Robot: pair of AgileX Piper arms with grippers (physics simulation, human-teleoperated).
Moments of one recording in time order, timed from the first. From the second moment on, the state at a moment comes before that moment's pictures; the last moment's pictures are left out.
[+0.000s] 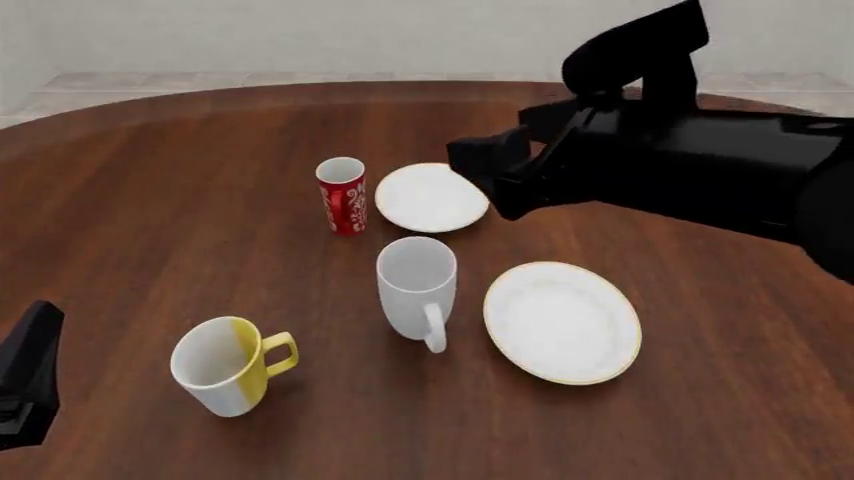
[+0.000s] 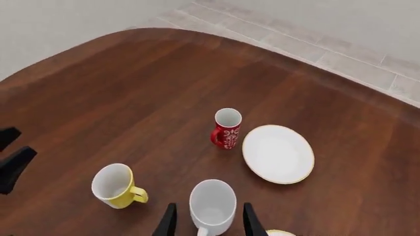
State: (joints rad) left arm 0.03 0.00 -0.02 -0.03 -0.07; right arm 0.72 1.14 -0.94 0.19 0.00
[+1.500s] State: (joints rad) left arm 0.03 0.00 -0.03 -0.04 -0.08; right arm 0.71 1.32 -0.77 0.02 0.22
